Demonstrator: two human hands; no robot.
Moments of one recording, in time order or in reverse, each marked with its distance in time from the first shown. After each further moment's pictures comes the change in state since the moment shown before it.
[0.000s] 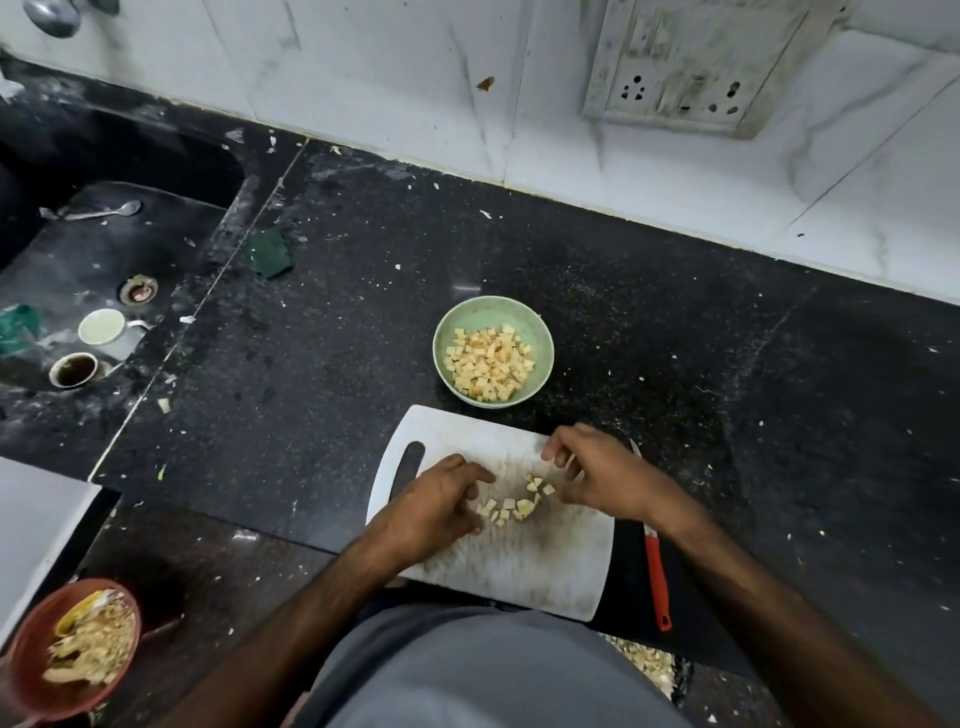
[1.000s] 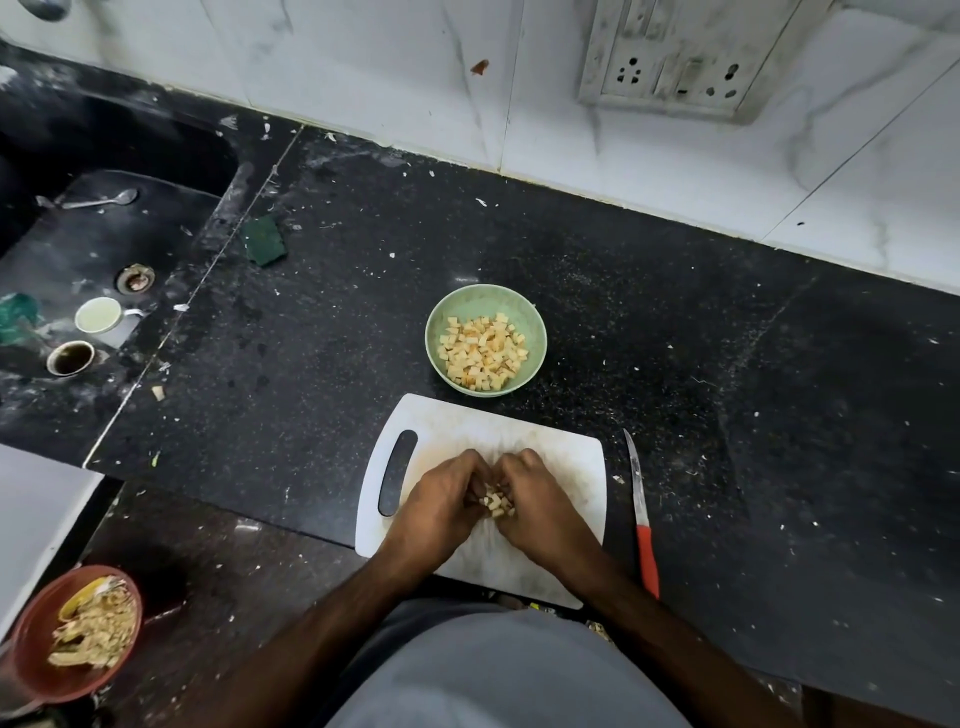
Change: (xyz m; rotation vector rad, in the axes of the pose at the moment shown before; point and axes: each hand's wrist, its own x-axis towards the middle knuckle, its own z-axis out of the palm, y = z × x) left_hand -0.009 0.024 0.029 -0.197 0.275 -0.052; right_hand 0.005 -0.018 0.100 0.018 0.278 -0.071
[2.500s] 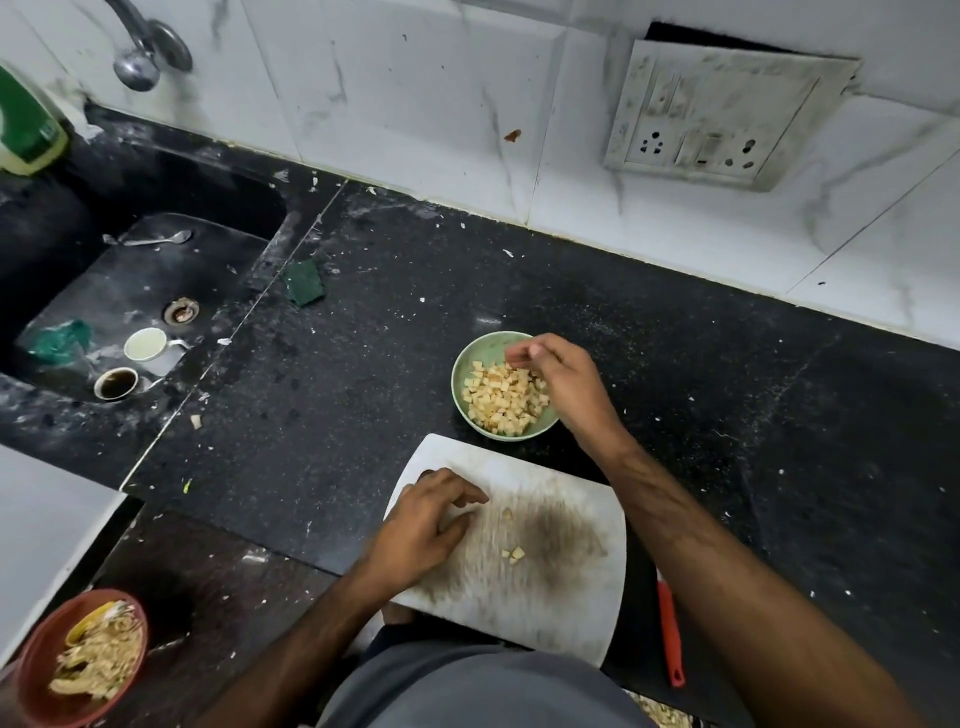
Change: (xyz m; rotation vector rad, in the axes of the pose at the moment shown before) left_hand 0.007 -0.028 -0.044 0.085 0.054 0.168; right_hand 0.118 -0.059 -0.117 0.602 0.208 0.059
